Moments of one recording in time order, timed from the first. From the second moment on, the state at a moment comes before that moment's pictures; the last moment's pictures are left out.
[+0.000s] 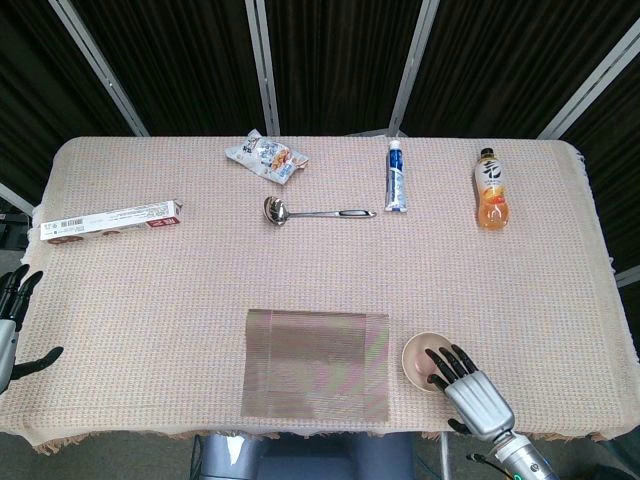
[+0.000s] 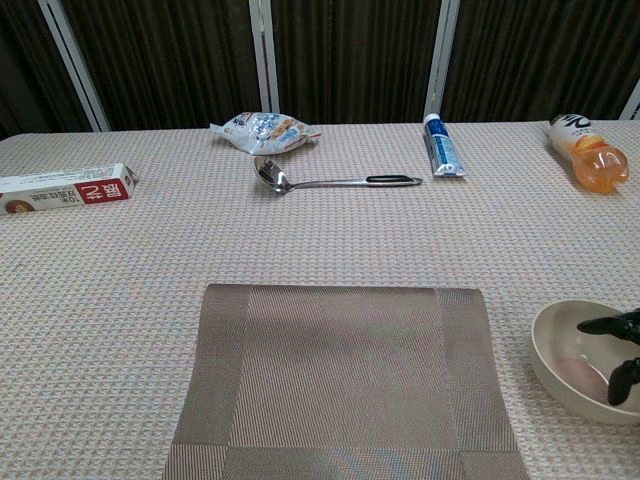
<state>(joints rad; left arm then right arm) -0.06 -1.00 -0.05 -1.83 1.49 1.52 0.16 0.18 -1.32 -0.13 -1.60 -1.71 1.19 -0.37</state>
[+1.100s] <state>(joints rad) -0.07 -1.00 -0.05 -1.83 1.46 1.50 0.16 0.33 -1.41 0.20 -1.36 -1.40 1.13 -0.29</state>
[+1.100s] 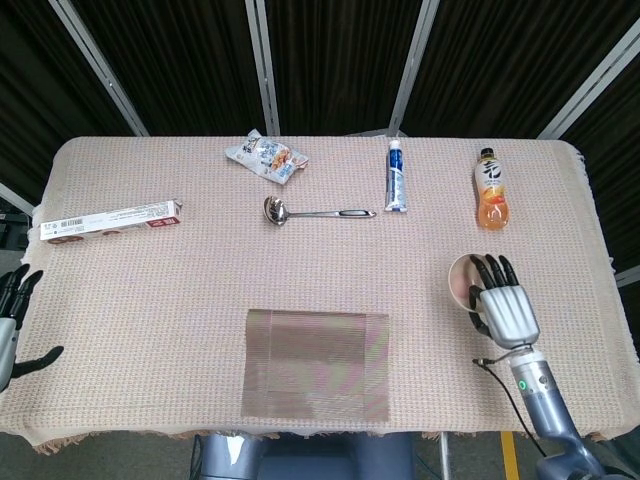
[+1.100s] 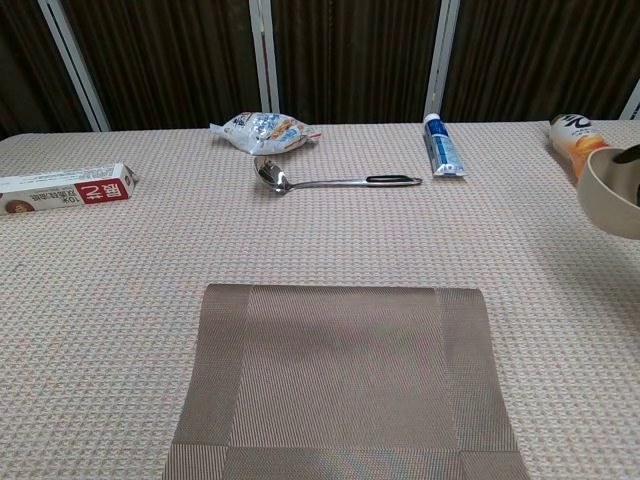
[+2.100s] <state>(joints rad) -0.09 -1.03 -0.04 -1.80 1.49 1.47 0.17 0.36 -1.36 0.26 -1.33 -1.20 1.10 -0.20</state>
